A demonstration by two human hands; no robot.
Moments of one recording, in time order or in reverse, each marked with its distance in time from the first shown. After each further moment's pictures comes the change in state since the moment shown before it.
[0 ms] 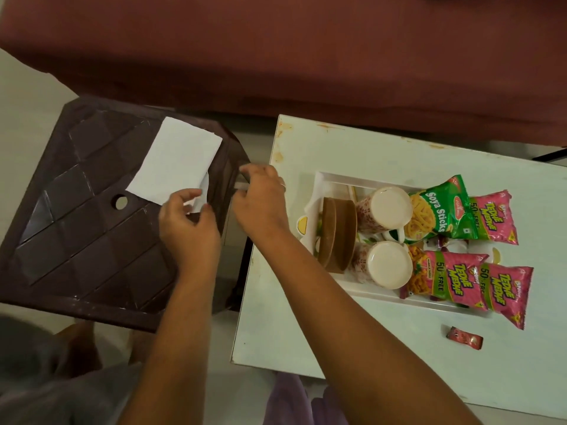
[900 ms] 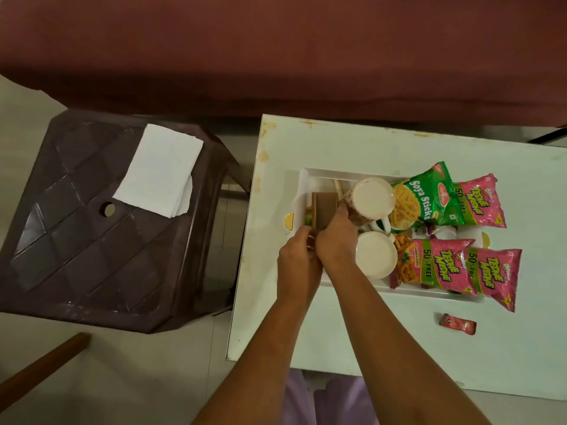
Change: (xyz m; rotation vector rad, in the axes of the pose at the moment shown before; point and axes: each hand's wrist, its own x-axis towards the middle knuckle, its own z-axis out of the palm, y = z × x) left_hand -0.125 -0.007 0.085 0.158 -0.700 0.097; right_hand -0.034 0.112 -0.073 -0.072 0.093 0.503
